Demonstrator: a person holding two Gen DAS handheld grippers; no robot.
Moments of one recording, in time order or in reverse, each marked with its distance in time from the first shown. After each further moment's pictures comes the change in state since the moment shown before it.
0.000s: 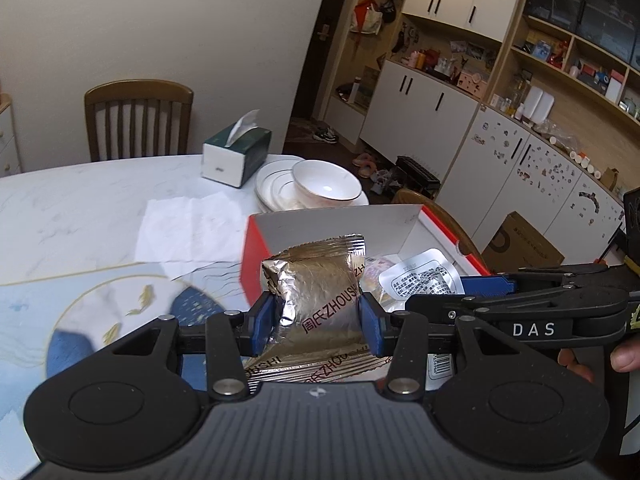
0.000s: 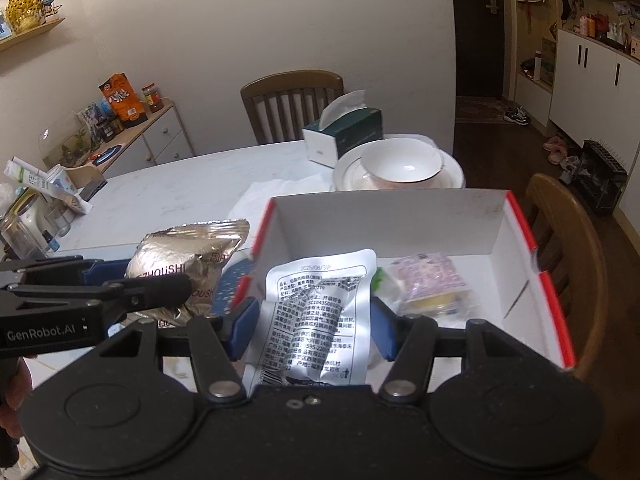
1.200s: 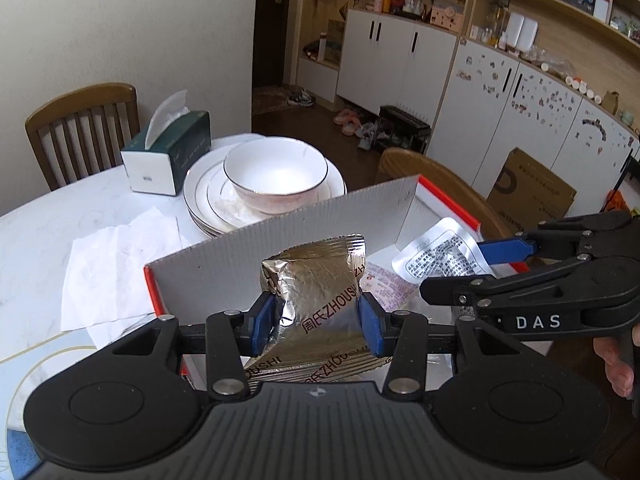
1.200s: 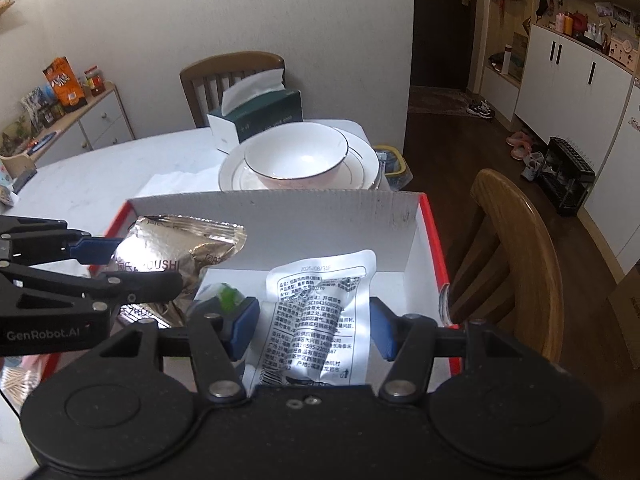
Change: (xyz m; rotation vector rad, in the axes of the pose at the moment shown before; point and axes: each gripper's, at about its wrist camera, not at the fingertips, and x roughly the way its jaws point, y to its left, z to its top) left arm 0.136 -0.052 0.034 0.186 0.132 0.008; right arm 0.068 -0.094 0.020 -0.022 0.052 -0.126
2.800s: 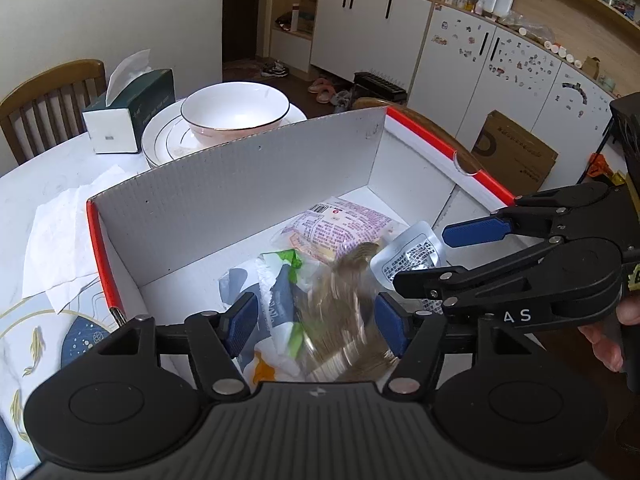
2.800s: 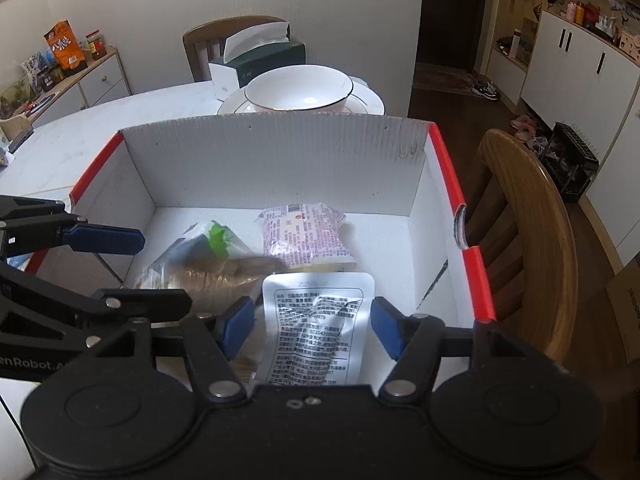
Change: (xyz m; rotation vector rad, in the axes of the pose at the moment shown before) left arm 0.020 -0.015 -0.036 0.050 0.075 -0.065; right arm 0.013 -0.002 -0.035 -0.037 0.074 0.001
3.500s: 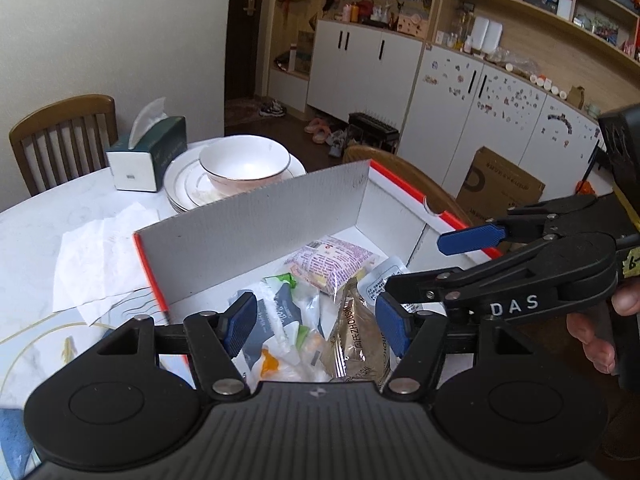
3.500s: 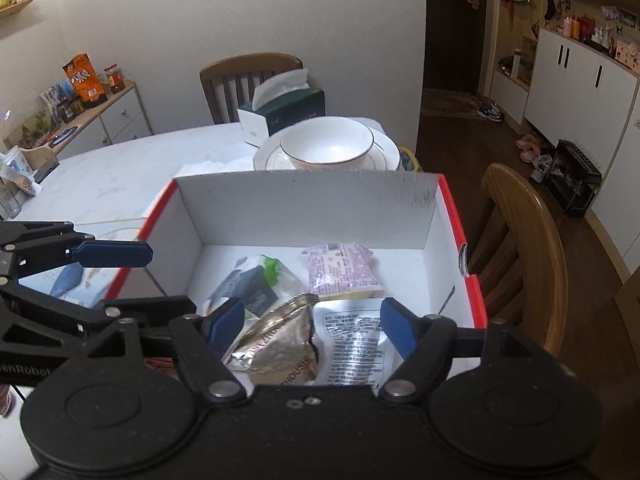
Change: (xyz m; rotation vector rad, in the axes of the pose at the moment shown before) left arm -0.066 0.002 -0.004 -0.010 -0.127 -0.016; right arm -0.056 0.025 0.006 0.019 -0.095 0.037
